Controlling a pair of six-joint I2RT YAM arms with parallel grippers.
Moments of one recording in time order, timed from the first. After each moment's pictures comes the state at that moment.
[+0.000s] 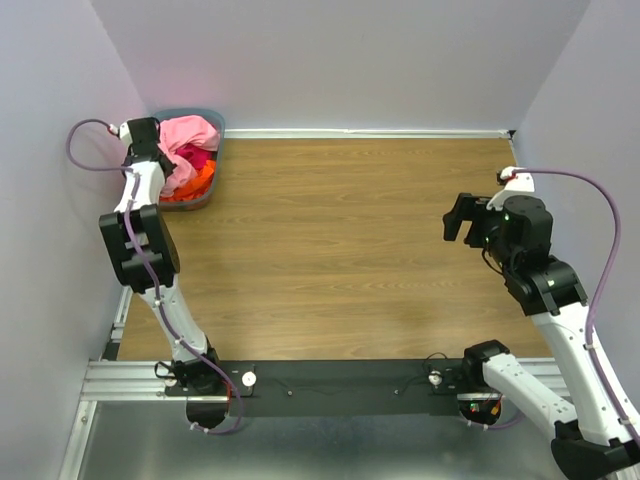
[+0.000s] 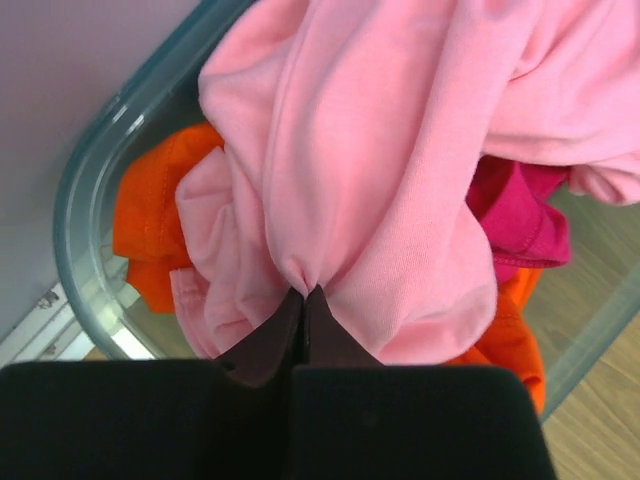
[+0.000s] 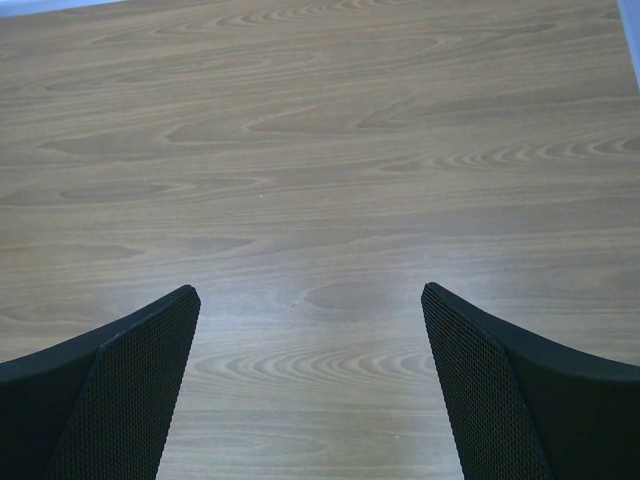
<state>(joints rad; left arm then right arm) 0.28 2.02 1.66 -0.37 -0.23 -0.44 0.29 0.78 1.01 -0.64 0.21 0.26</state>
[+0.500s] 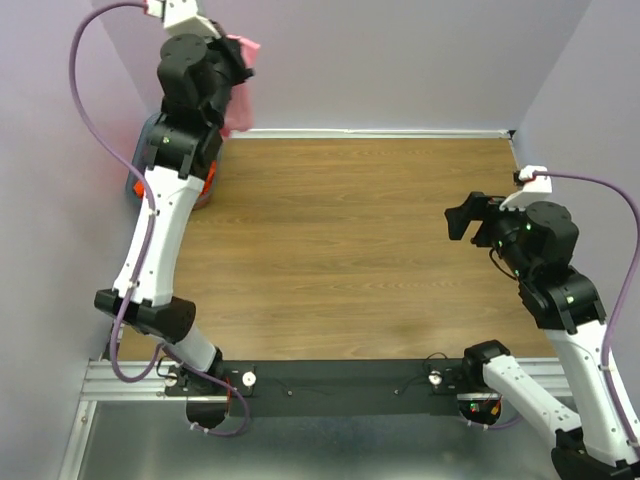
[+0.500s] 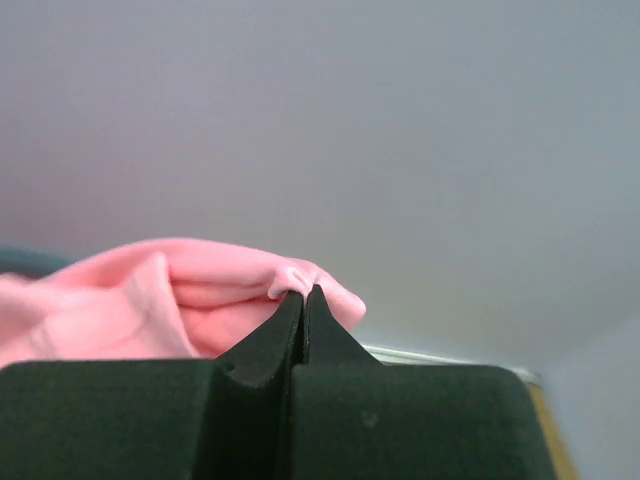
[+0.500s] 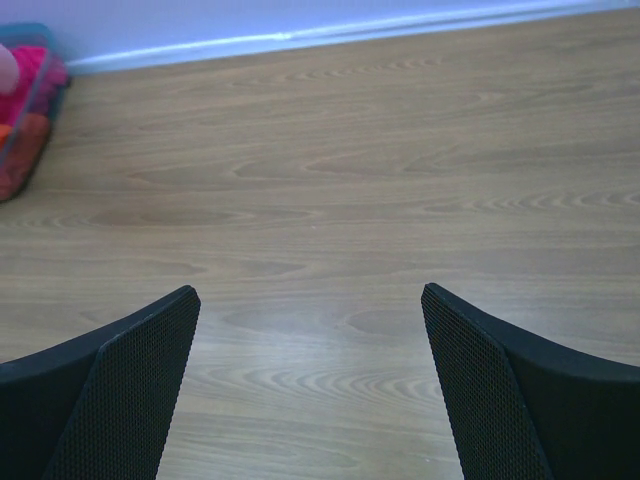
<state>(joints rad) -0.25 1.63 2.12 -0.40 -0.29 -0.37 0.29 0.74 1.08 -0.64 0.13 0.28</state>
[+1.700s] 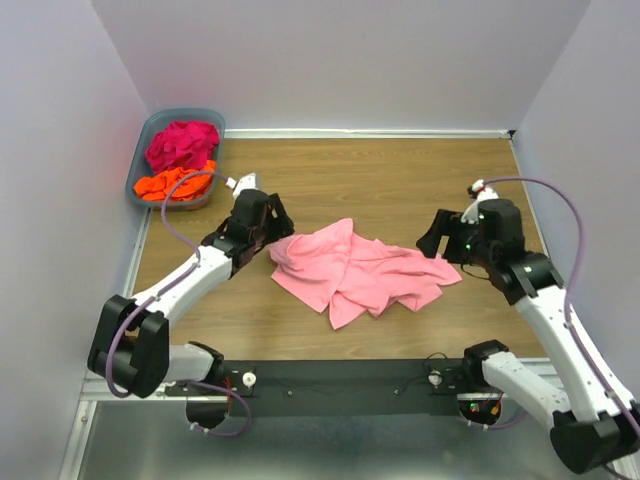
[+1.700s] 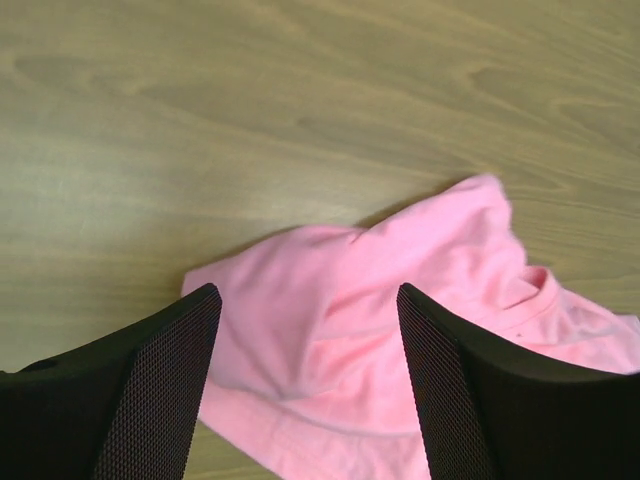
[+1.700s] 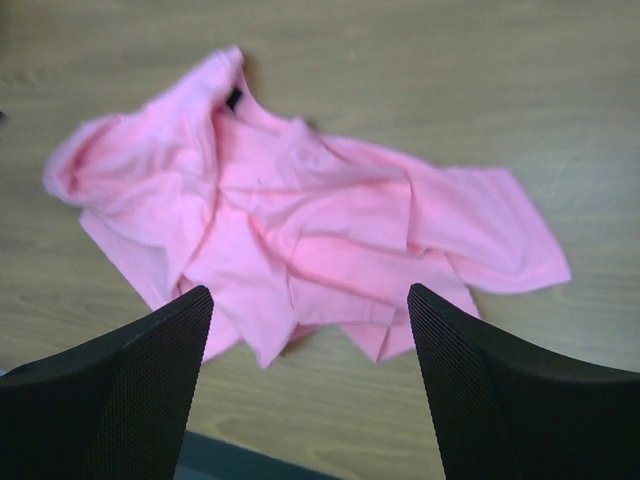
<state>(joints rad) -0.42 1.30 0.77 -0.12 -0.15 -0.70 0.29 0.83 0.92 -0.69 -0.06 0.42</state>
